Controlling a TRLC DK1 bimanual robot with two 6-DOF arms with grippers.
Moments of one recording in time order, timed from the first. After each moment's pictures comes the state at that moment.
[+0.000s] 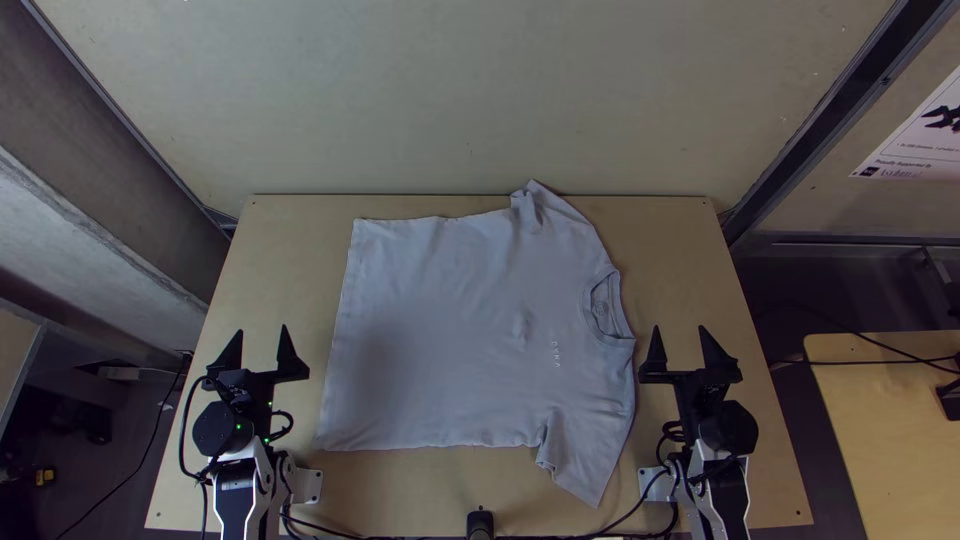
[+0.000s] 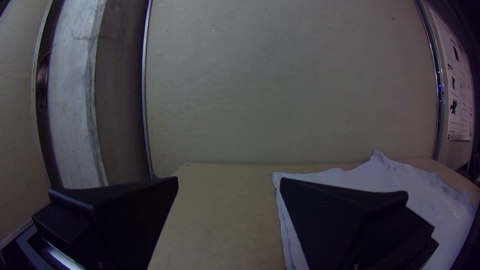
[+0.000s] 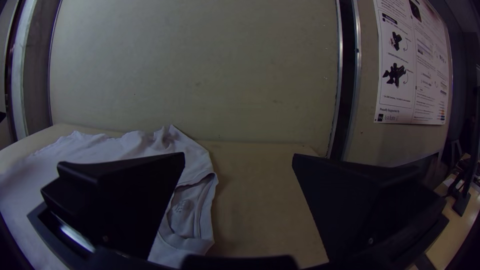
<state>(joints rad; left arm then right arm) 0.18 0.01 0.05 0.00 -0.02 0.03 0.09 0.00 0.02 0.01 0.08 -0.03</state>
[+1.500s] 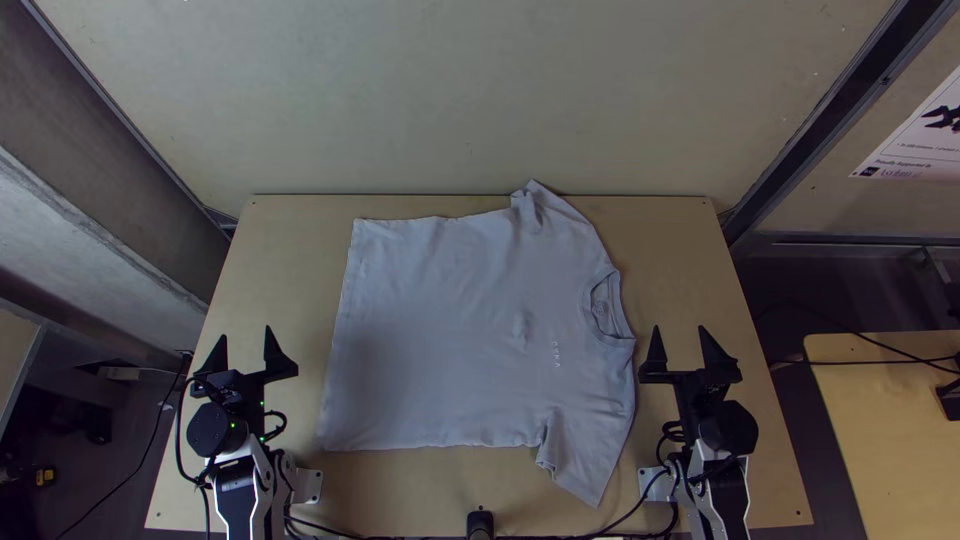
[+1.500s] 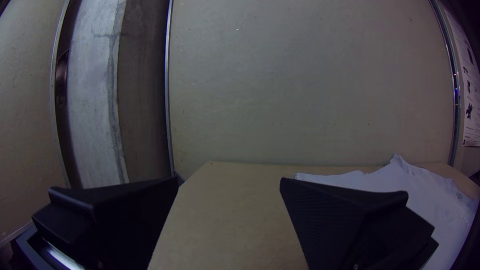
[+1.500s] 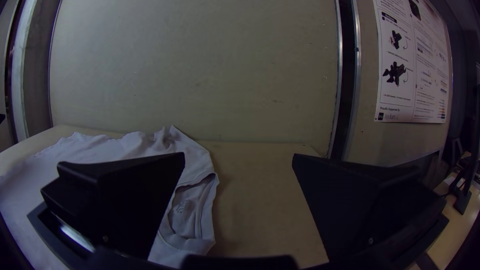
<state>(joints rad) 0.30 0.01 0.05 0.00 -0.01 0.04 0.09 0.00 0.02 0.01 0.08 -0.03</state>
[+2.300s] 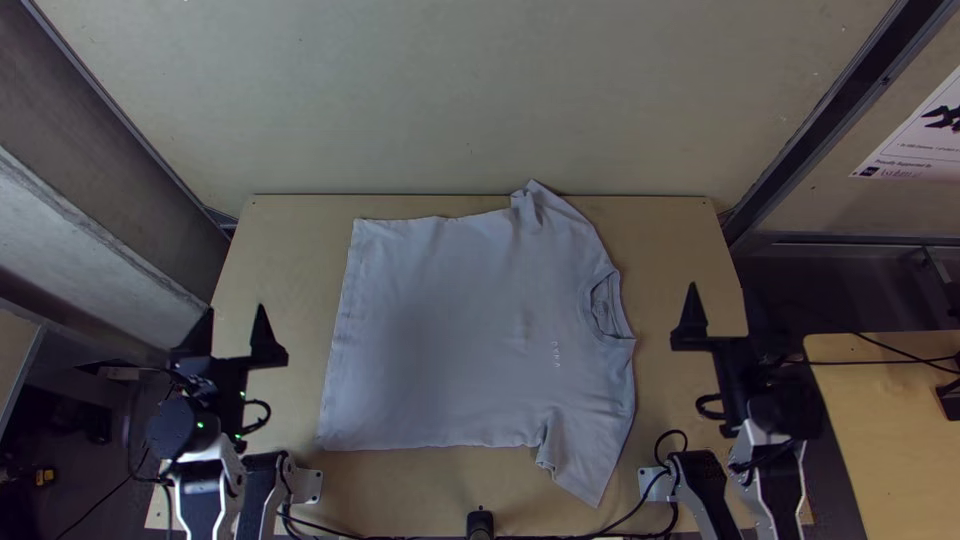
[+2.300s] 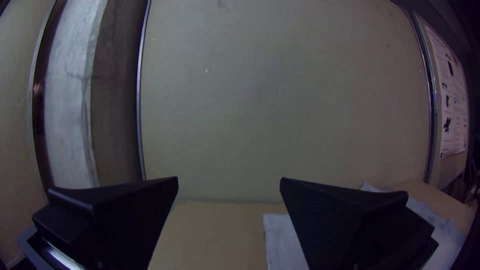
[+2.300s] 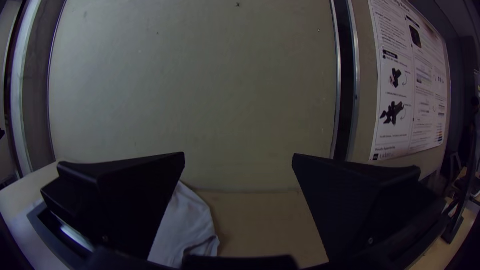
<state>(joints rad) 0.17 0.24 0.41 -0.04 0.00 0.03 0.09 0.39 0.52 -0.01 0.08 -0.03</state>
